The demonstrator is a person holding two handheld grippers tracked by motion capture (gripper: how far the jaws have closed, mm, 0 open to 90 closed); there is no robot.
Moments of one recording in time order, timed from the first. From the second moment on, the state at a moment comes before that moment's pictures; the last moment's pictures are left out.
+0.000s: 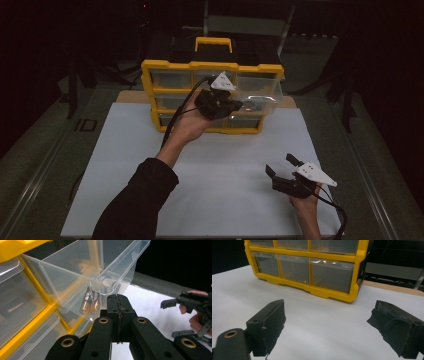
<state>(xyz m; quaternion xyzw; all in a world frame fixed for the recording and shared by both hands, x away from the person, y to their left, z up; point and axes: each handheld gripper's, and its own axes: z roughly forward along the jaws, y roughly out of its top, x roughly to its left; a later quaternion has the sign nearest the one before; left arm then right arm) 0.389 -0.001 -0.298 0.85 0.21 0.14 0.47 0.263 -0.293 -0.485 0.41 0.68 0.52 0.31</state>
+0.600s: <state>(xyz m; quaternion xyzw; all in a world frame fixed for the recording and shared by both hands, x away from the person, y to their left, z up) 0.393 -0.003 -0.300 0.83 0.24 0.14 0.49 0.263 -0.293 -0.485 0.41 0.68 0.52 0.31</state>
